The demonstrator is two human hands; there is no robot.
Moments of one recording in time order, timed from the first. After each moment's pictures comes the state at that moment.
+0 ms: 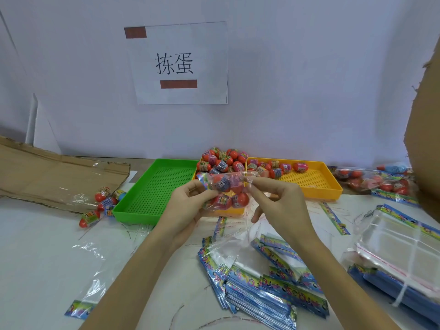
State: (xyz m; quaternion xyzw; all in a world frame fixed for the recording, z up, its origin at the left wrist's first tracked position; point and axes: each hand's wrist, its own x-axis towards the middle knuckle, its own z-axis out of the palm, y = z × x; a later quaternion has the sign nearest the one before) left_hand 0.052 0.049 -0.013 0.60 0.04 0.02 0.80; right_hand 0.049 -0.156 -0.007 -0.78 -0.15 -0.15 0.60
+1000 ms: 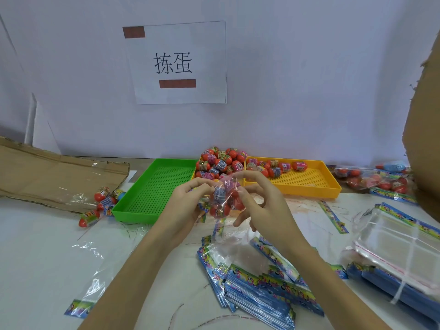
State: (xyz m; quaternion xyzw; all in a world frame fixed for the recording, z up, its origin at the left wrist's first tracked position) left_hand 0.050 0.051 -0.009 0.64 -0.01 0.01 0.77; right_hand 0.038 -0.135 -0.006 -0.74 -0.18 -0.07 0.64
